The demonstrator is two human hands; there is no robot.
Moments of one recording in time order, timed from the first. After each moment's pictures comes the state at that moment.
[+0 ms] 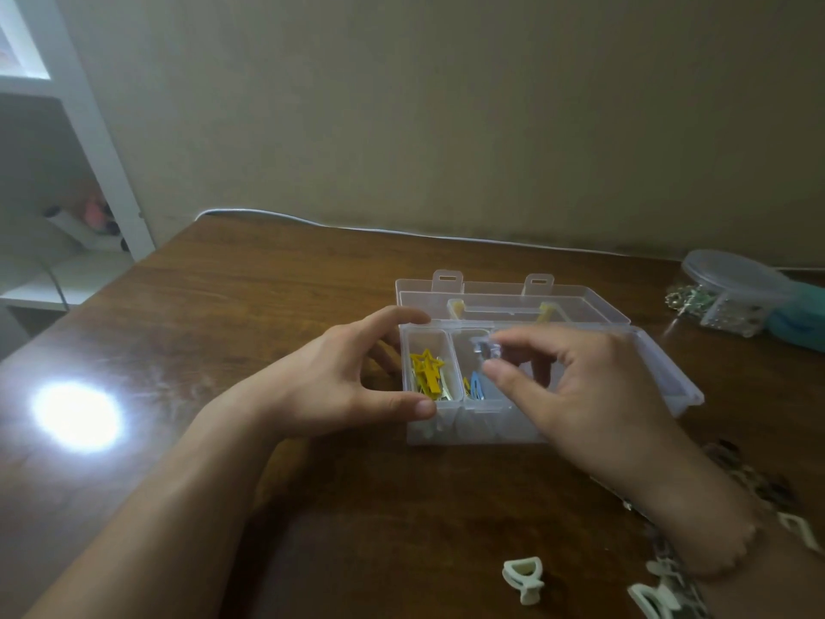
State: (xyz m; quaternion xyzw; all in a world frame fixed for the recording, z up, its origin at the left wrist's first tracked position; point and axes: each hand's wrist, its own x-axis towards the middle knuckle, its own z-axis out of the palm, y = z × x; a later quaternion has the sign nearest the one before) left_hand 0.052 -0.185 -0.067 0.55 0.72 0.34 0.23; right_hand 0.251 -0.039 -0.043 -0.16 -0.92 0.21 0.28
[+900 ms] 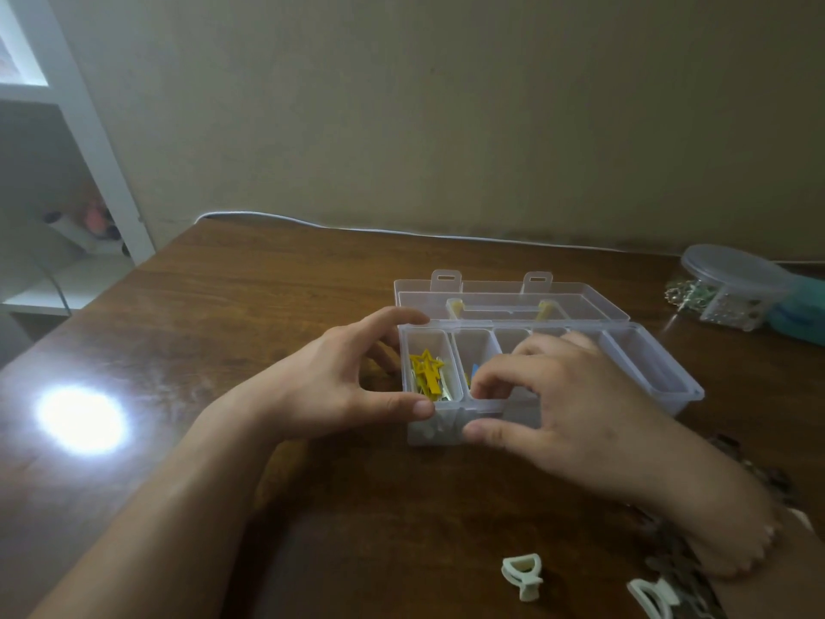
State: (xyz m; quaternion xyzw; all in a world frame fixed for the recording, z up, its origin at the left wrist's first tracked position) left_hand 0.054 -0.185 -0.066 0.56 0.72 0.34 0.23; right_hand 0.254 -0.040 -0.031 -0.13 -0.98 0.10 0.04
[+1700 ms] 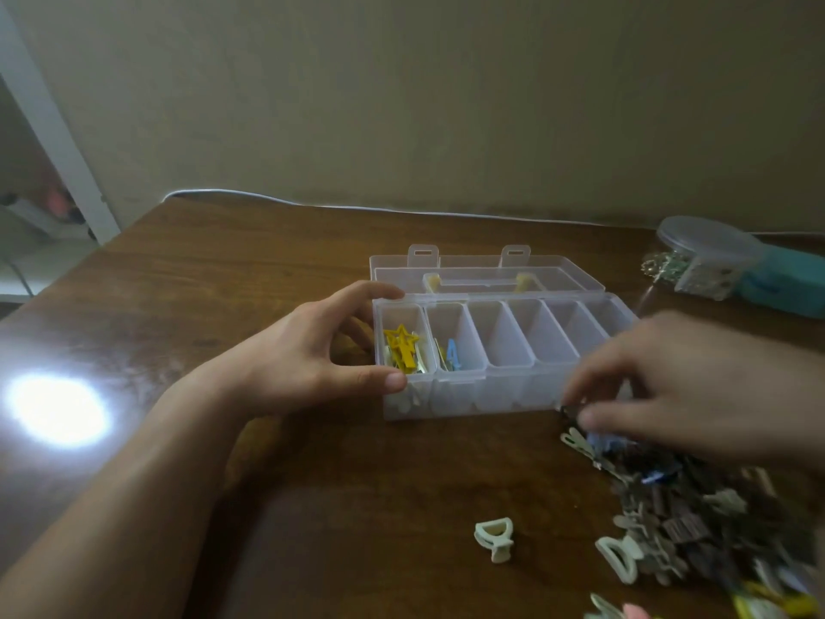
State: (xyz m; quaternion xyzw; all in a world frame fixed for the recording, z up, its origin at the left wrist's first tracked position) left_hand 0.055 -0.184 -0.067 0.55 0.72 0.35 0.23; right_hand 0.305 -0.016 0.009 -0.22 -0.96 0.12 -0.10
